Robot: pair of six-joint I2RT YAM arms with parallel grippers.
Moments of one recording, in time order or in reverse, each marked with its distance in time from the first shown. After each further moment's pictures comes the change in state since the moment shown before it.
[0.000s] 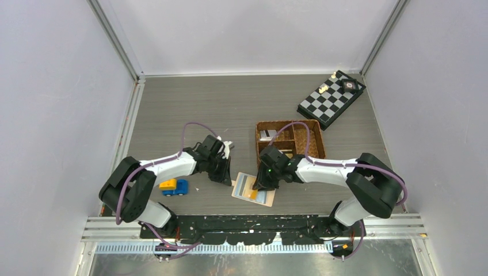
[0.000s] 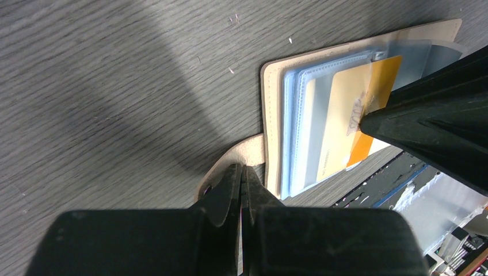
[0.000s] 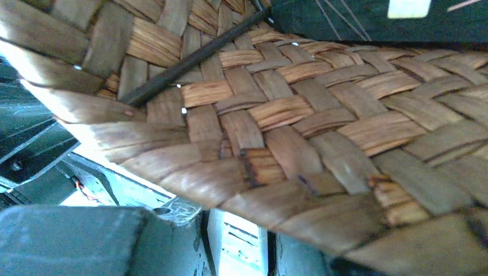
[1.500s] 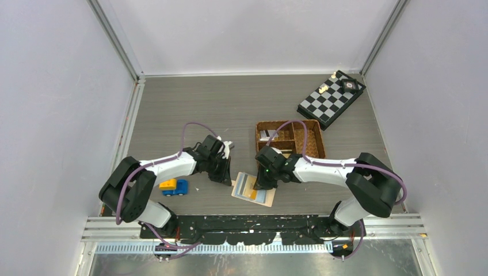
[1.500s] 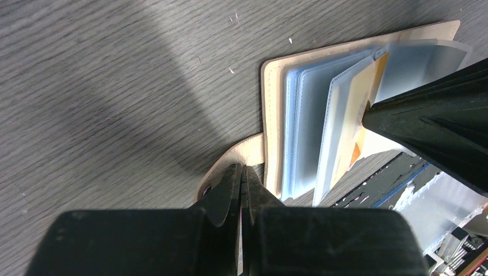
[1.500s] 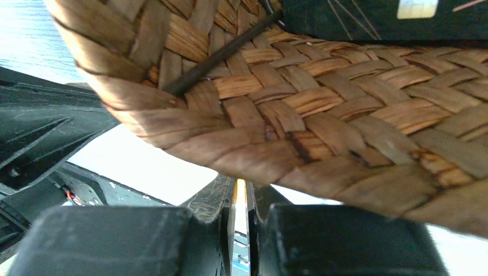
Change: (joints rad) left arm 0.000 0.000 0.000 0.000 0.000 0.000; right arm 0.035 0.010 0.048 -0.060 0.067 0.003
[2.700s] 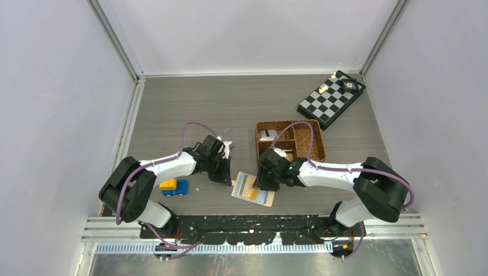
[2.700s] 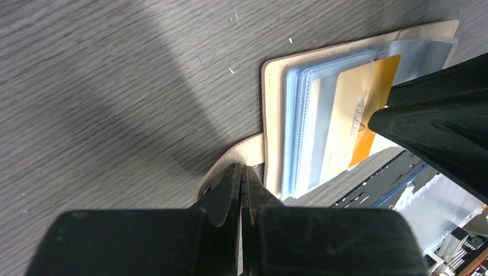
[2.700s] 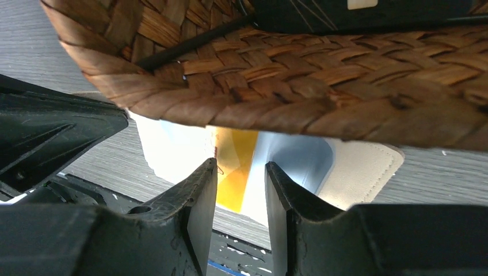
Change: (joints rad) left arm 0.000 0.000 0.000 0.000 0.000 -0.001; right arm 0.021 -0.068 -0.059 0.028 0.082 0.061
